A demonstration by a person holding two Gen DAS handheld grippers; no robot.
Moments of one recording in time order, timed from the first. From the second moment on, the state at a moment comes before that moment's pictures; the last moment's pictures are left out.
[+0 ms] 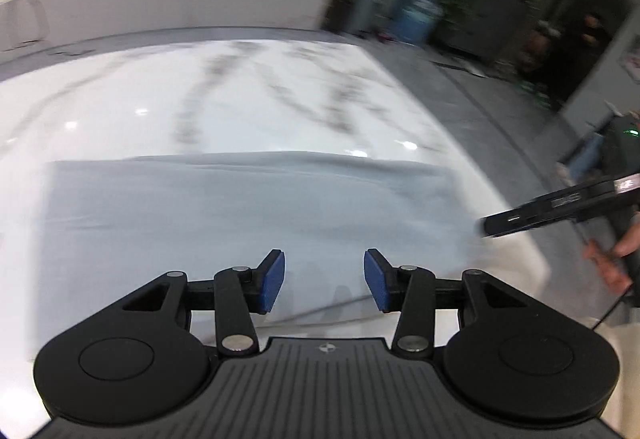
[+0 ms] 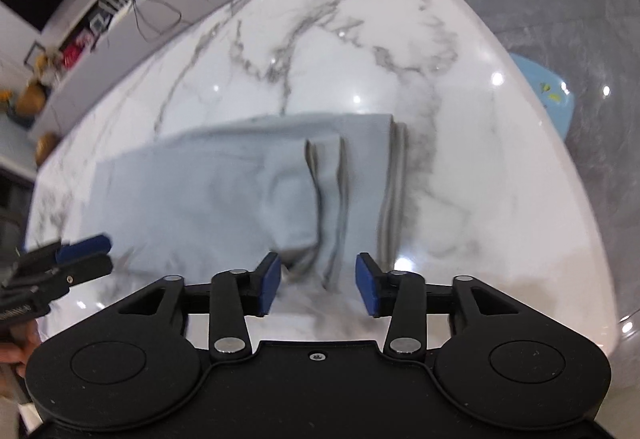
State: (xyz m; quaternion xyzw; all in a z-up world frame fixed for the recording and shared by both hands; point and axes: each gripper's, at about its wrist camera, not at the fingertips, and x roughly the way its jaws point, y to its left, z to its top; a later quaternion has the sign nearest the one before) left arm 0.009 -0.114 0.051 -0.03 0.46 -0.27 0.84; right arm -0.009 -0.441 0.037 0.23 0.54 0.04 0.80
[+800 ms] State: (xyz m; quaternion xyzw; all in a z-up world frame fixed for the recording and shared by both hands) left arm -0.009 0.038 0.062 -0.10 0.45 -0.15 0.87; right arm 0.035 -0.380 0.070 0.12 0.53 0.03 0.84
